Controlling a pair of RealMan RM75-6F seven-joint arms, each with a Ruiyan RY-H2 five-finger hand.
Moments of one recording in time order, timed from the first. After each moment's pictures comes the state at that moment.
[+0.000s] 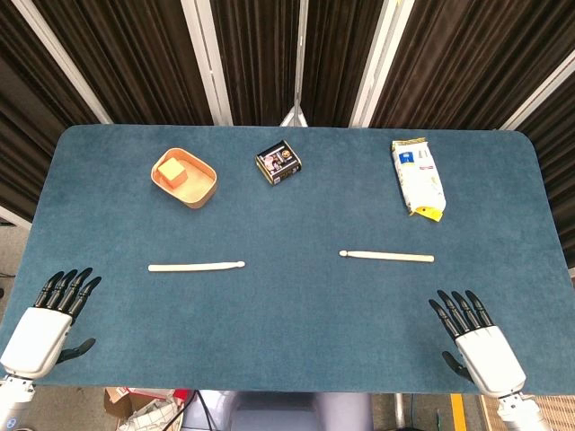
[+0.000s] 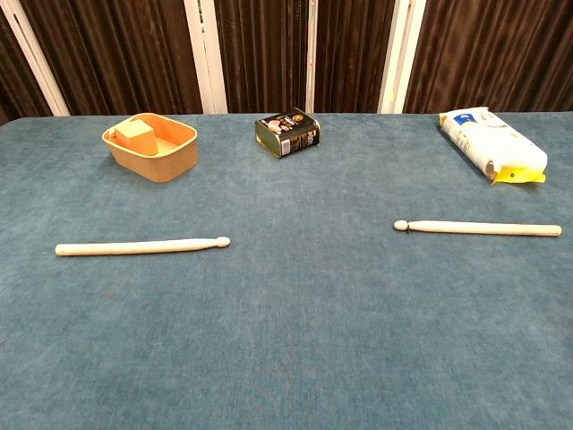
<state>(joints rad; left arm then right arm) -0.07 -1.15 0.07 -1.64 1.72 1.52 0.20 0.07 -1.16 -0.10 -1.58 -1.81 1.50 -0.21</state>
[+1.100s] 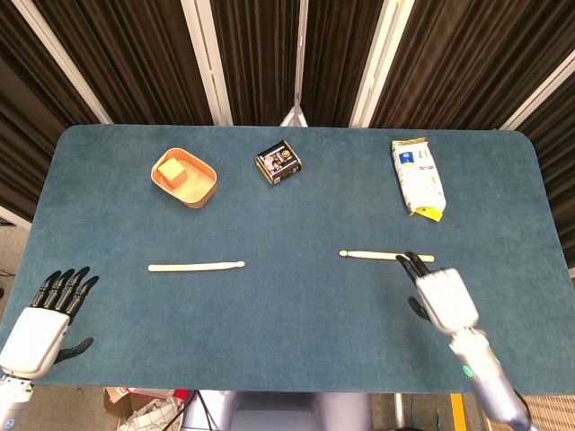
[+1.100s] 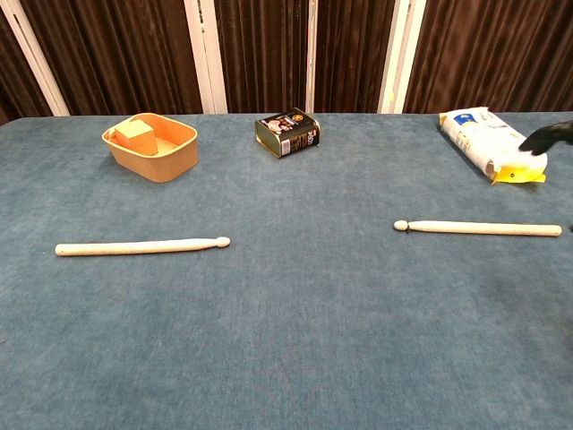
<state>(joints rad) -0.06 -1.15 0.07 -1.64 1.72 1.53 0.20 0.29 -1.30 0.15 -1.66 -1.53 1.23 -0.46</state>
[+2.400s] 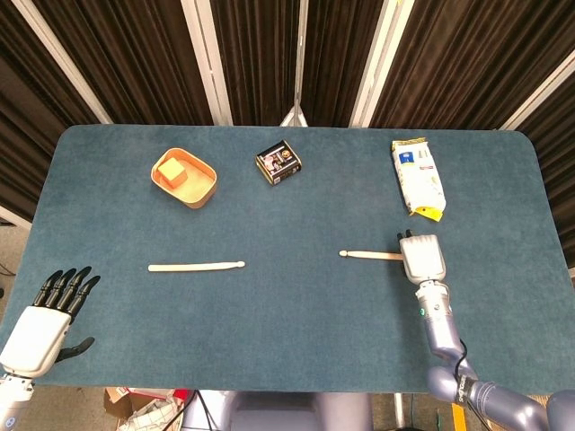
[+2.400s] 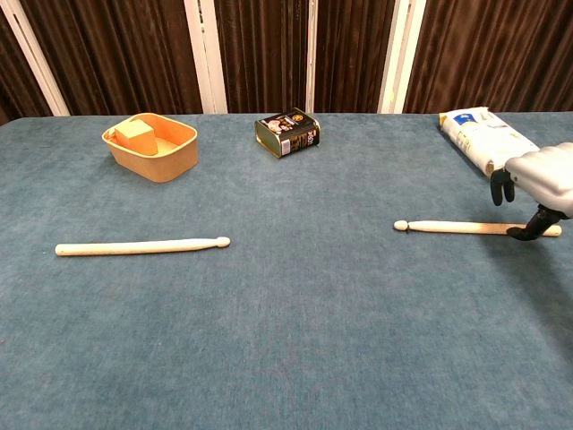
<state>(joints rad) -0.07 -1.15 0.07 -1.64 1.72 1.52 0.19 0.52 -1.67 0.24 -1.16 -1.11 1.08 -0.67</state>
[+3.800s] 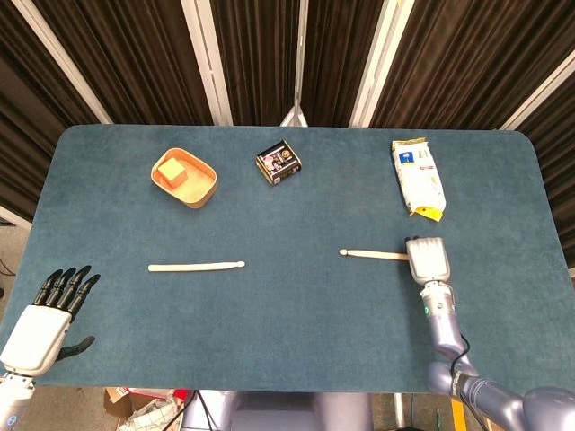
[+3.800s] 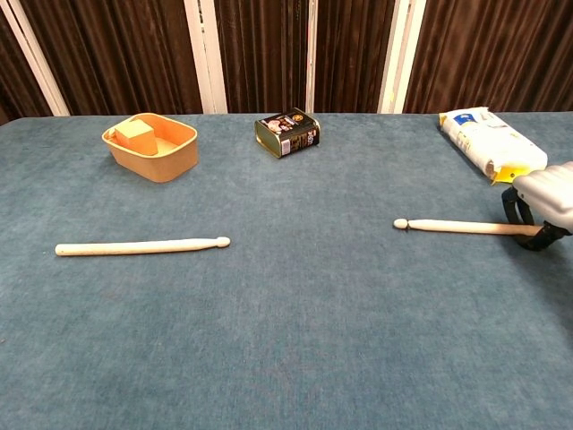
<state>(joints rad) -0.07 -1.15 0.06 -1.65 1.70 1.51 0.20 0.53 -1.76 0.19 -0.94 -1.12 1.05 -0.54</state>
